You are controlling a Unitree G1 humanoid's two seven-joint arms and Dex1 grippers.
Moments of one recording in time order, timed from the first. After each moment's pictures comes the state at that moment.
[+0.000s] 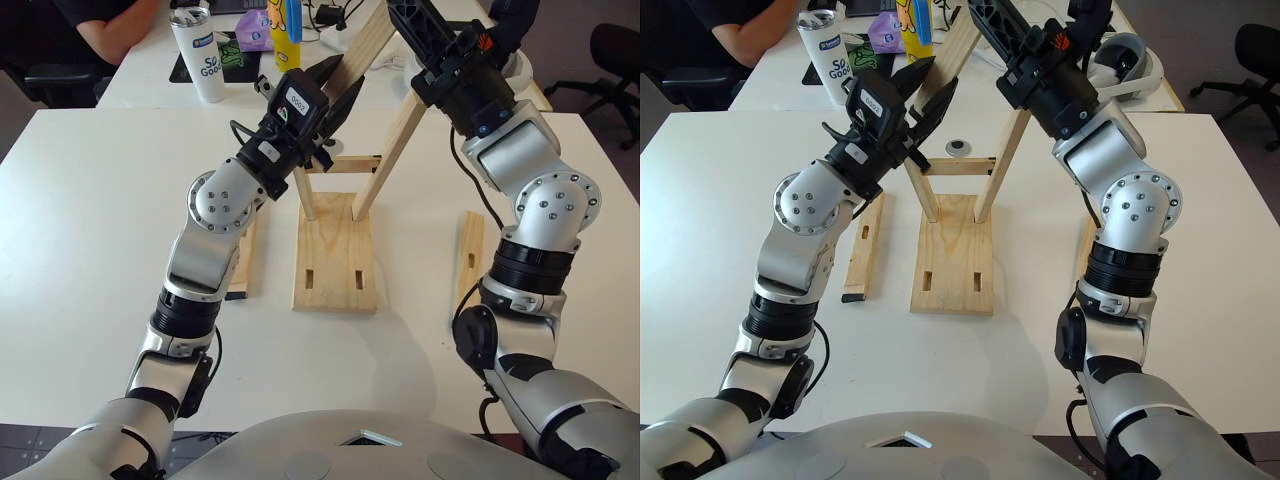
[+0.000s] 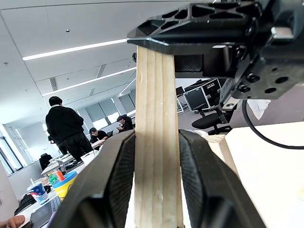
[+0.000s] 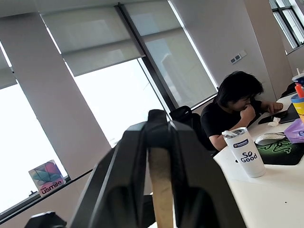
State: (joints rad) left arm -0.51 0.22 -0.21 -0.26 -0.04 0.19 -0.38; right arm -0.71 -0.21 -0.27 -0.10 1.16 0.77 0.28
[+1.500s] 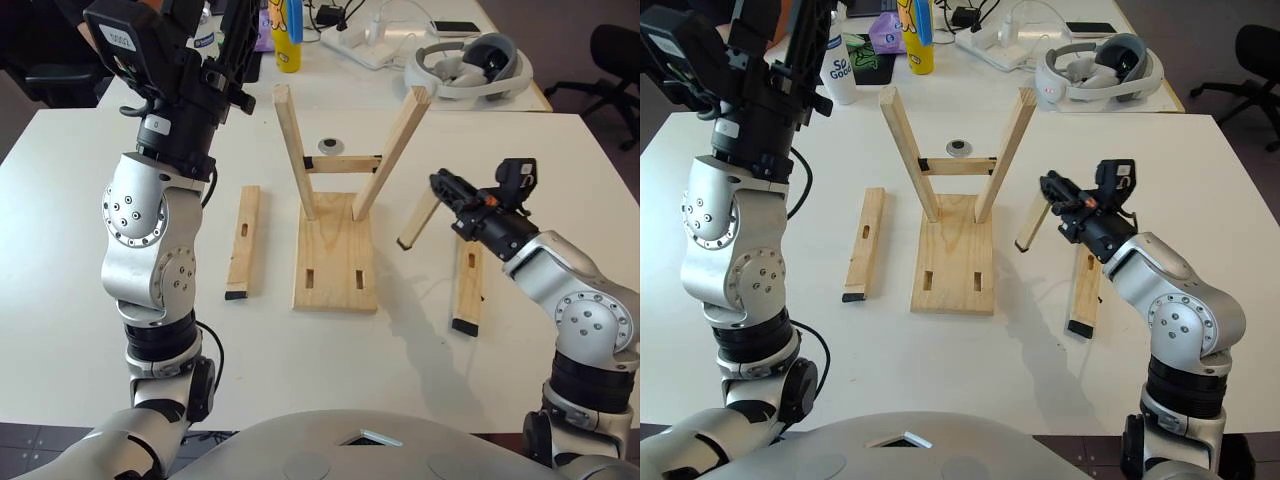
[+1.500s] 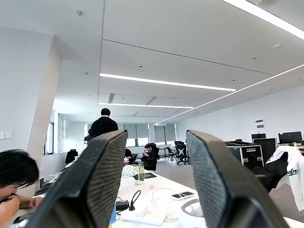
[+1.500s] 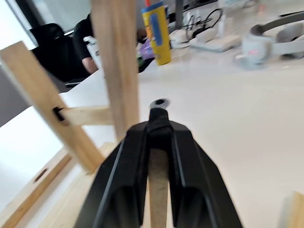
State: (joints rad) left arm -0.43 0.15 0.08 -0.56 -0.33 0.31 -0.18; right arm -0.10 -0.43 -0.32 -0.50 0.84 0.84 0.05
